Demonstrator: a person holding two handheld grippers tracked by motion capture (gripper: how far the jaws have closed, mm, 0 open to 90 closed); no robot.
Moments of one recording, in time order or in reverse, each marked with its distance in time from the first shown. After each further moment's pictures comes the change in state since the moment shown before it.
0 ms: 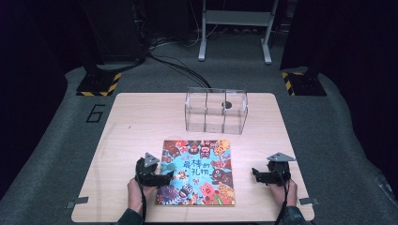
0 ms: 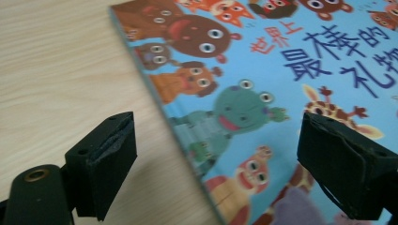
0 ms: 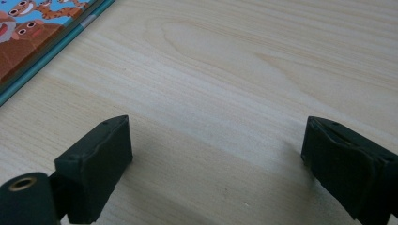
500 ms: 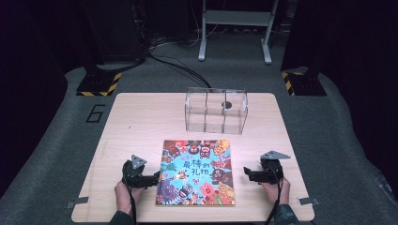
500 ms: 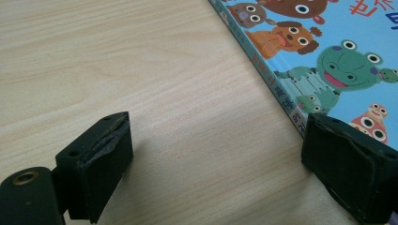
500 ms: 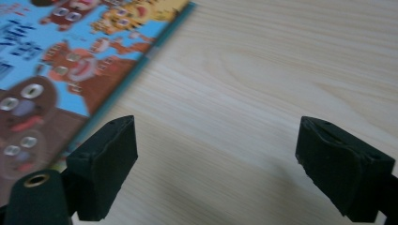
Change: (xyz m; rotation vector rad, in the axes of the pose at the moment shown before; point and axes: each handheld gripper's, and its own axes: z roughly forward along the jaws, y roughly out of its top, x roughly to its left) left arm 0.026 -0.019 -0.006 0.032 0.118 -0.007; right arm 0.031 0.023 -0.001 -0.012 0.127 0.023
